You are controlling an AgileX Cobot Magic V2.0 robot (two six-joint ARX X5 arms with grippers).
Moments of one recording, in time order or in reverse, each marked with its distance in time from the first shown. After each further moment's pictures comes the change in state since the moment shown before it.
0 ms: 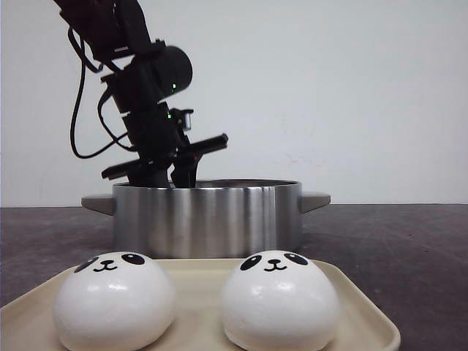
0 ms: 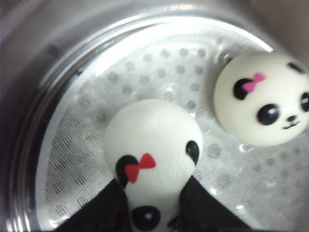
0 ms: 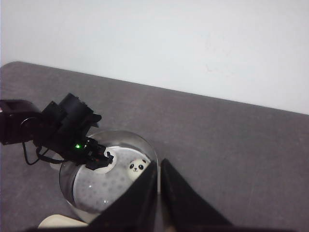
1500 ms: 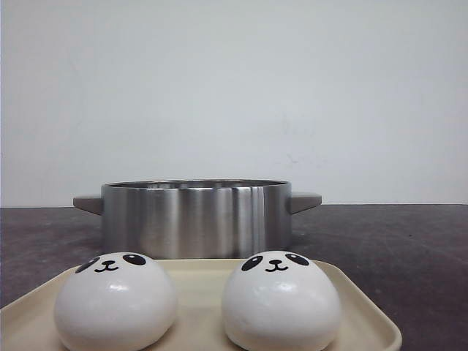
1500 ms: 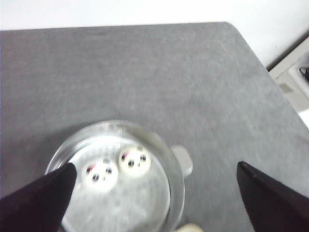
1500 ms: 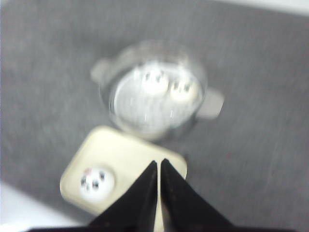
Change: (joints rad) left arm 0.016 -0.530 0.398 -0.459 0.081 0.077; right arm -0.095 0.026 -0.206 0.000 -0.430 0.098
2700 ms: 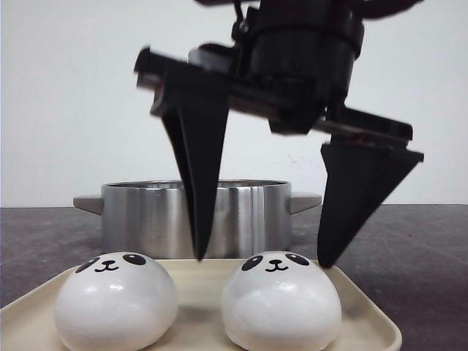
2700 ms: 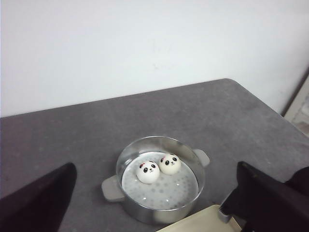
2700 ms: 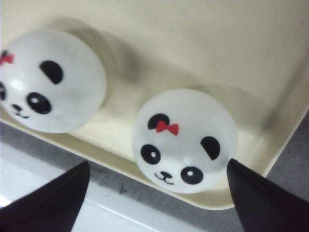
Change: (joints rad) left arm -0.067 -0.568 -0.011 -0.253 -0.211 0.122; right arm -0.180 0.431 -0.558 0.481 -0.563 0.047
